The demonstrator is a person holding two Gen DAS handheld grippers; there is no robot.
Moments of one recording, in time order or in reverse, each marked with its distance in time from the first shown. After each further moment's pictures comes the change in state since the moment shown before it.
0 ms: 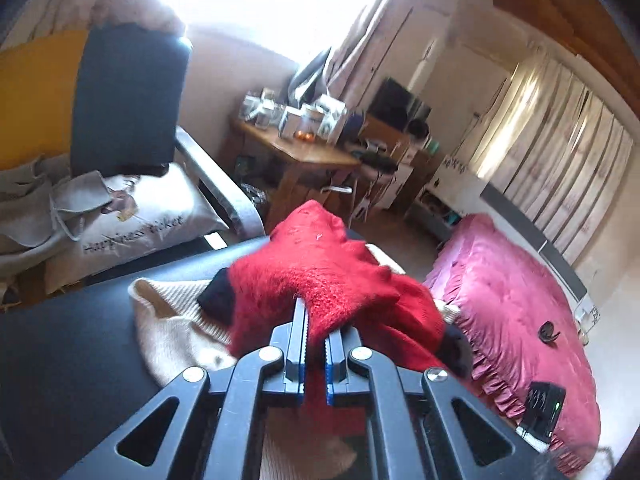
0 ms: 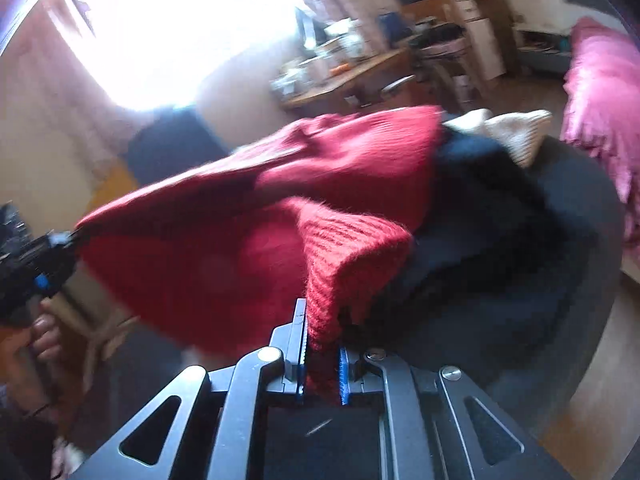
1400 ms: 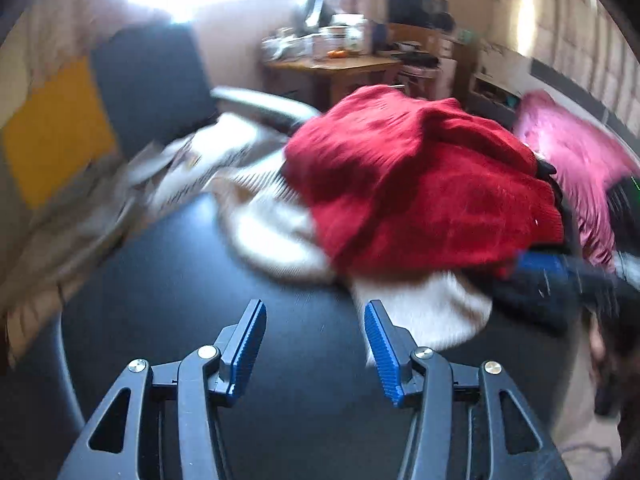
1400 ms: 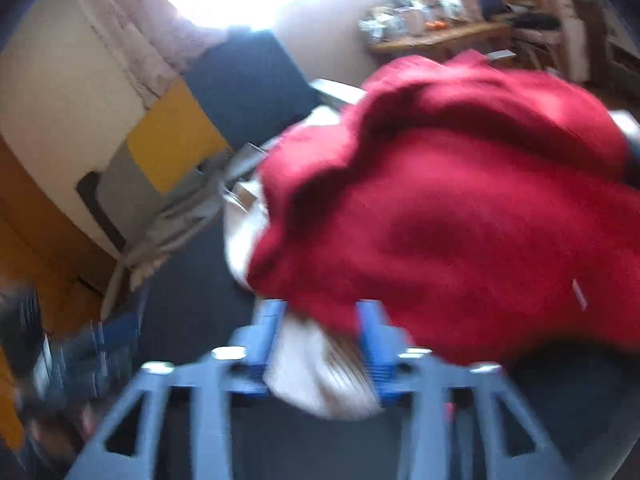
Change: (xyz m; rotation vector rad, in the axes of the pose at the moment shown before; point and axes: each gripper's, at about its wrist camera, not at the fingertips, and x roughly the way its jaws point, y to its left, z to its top) left arm 0.032 0.016 -0.110 0.334 0.260 0.329; right arm 0.059 0.045 -0.031 -0.149 0.174 0.043
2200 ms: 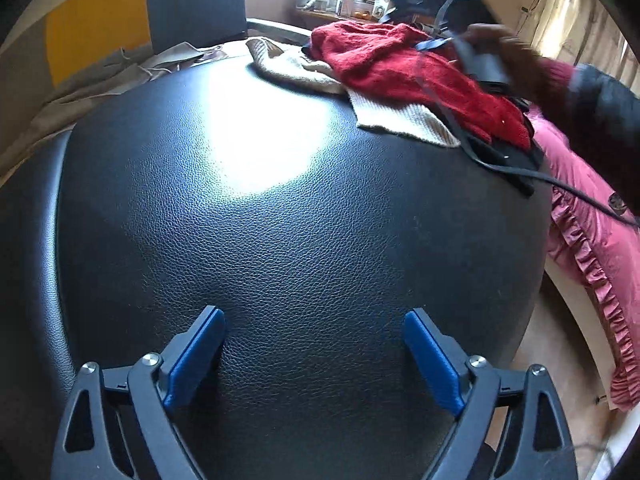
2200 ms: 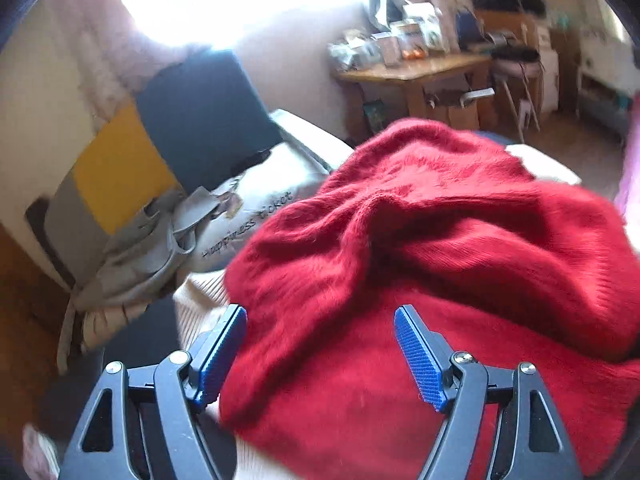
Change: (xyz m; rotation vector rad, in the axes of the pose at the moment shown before) left arm -0.072 0.013 -0.213 -0.222 0.128 -0.079; right arm 0.089 0.023 0.133 0.035 -0.056 -0.180
